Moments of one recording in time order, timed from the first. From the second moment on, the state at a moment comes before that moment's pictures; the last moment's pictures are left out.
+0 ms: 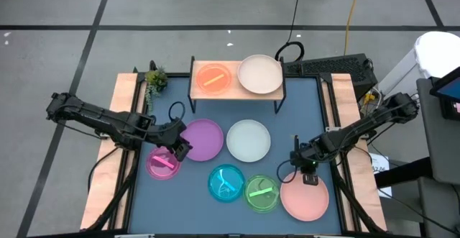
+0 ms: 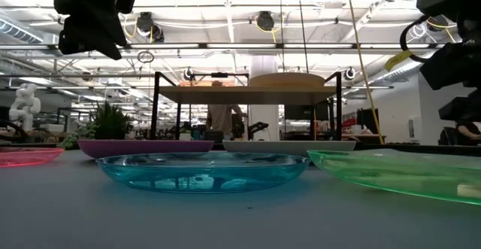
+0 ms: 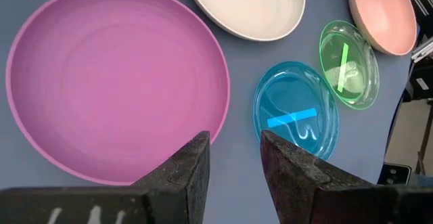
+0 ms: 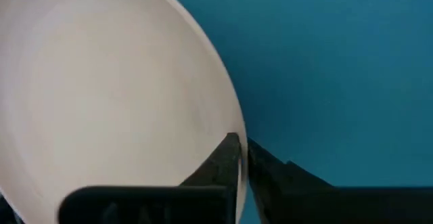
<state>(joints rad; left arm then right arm) -0.24 1.04 0.80 -0.63 -0.13 -0.95 0.41 1.15 0.47 -0.61 -0.27 0.60</state>
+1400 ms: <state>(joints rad) -0.26 1.04 0.80 -0.56 -0.18 -1.02 0.35 0.92 1.00 -0.84 0.08 1.28</state>
